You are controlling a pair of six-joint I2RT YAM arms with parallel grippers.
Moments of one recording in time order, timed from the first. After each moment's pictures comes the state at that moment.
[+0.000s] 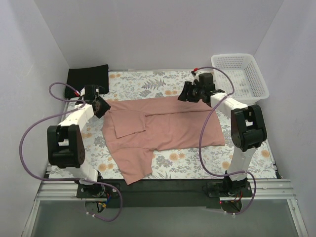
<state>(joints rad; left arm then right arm) 0.02 1.58 1.05 -0.37 -0.10 -0.76 0.32 1.88 1.30 -0.09 -0.37 0.36</state>
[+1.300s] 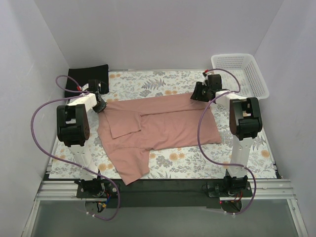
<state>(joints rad) 0.05 1.98 1.32 -0.39 -0.27 -0.65 0.15 2.08 1.38 -0.06 -0.27 0.28</state>
